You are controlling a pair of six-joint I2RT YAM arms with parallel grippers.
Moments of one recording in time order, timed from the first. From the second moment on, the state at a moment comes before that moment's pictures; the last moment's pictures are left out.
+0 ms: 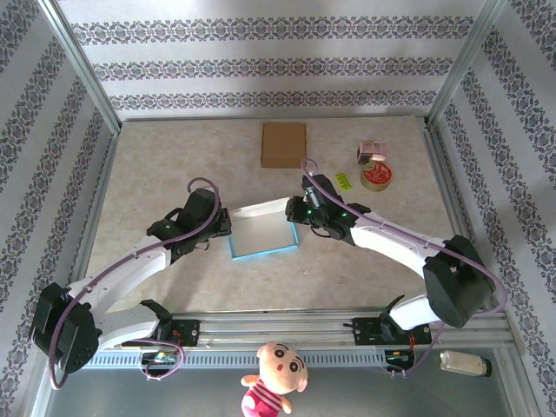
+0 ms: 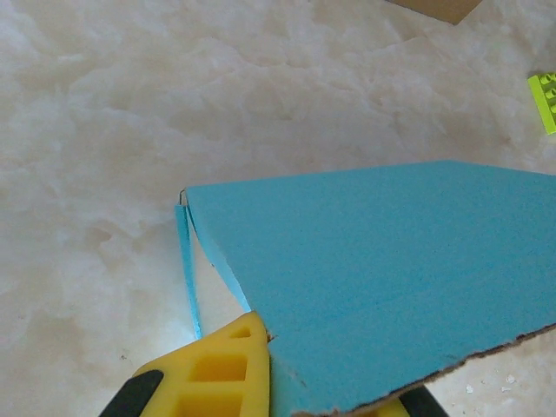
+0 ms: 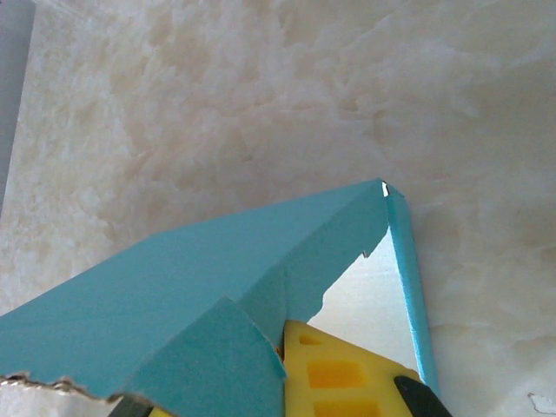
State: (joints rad) left arm -0.54 1.13 0.75 -0.44 -0.09 -0.69; right arm 0.67 1.44 0.88 -0.17 -0.07 0.81
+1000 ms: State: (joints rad) left arm -0.58 0.96 0.60 -0.43 -0.07 -0.80; right arm 0.78 1.38 0.70 -0.16 -0.04 0.83
